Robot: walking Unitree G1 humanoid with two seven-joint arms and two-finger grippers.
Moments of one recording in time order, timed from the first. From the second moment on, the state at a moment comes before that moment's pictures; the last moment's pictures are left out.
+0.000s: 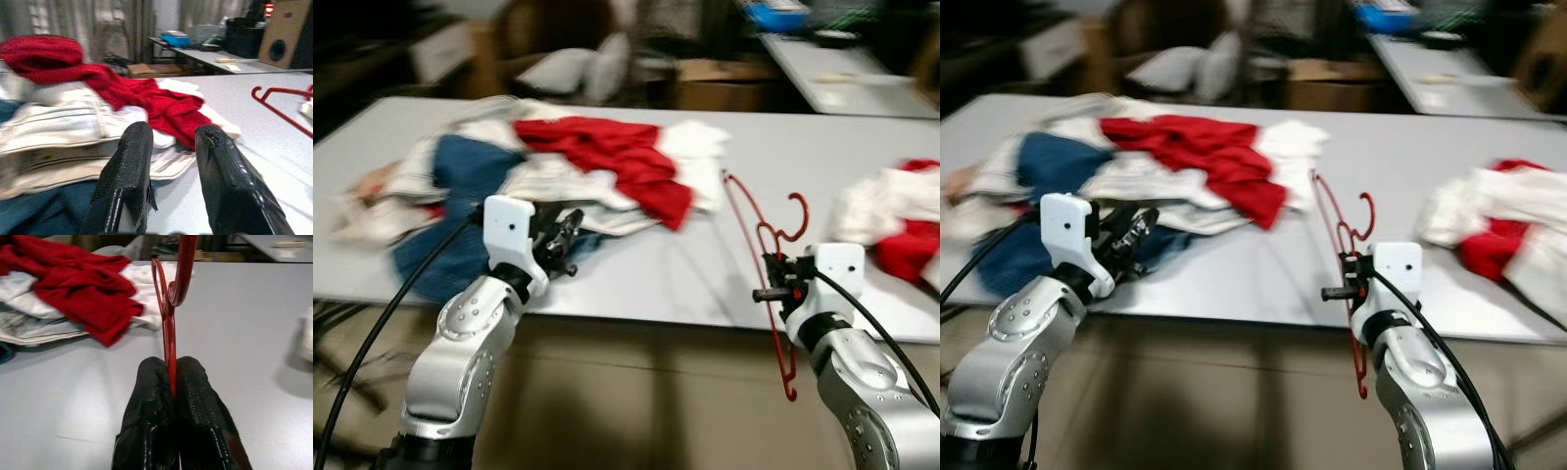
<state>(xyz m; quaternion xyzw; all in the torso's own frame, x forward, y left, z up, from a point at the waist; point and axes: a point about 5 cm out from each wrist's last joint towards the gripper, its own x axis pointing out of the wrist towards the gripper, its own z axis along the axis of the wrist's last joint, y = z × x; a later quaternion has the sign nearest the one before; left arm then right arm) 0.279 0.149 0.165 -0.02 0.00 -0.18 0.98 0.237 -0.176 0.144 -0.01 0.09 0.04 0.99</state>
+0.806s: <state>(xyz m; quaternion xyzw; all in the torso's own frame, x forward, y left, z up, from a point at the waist) 0.300 0.159 0.189 0.03 -0.06 -0.20 0.98 0.235 -0.169 0.153 -0.04 0.07 0.07 0.99</state>
